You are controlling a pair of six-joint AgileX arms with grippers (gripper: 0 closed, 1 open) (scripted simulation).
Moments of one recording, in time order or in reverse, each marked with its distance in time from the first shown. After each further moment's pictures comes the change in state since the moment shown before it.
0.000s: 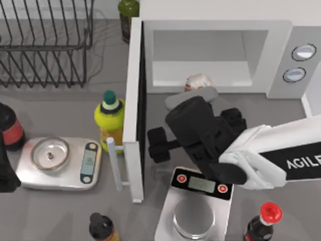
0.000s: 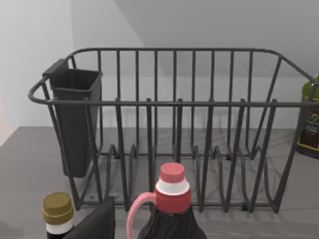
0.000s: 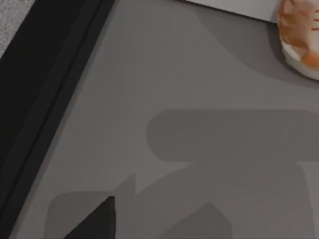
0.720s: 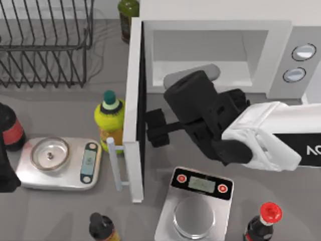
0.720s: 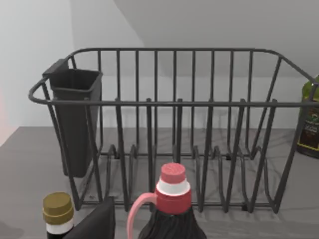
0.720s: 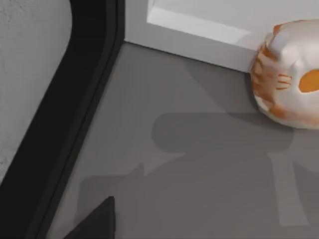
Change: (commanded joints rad) left arm 0.000 0.000 0.000 0.000 0.000 0.000; right arm -0.010 -0.107 0.097 -0.203 -0.004 -0.001
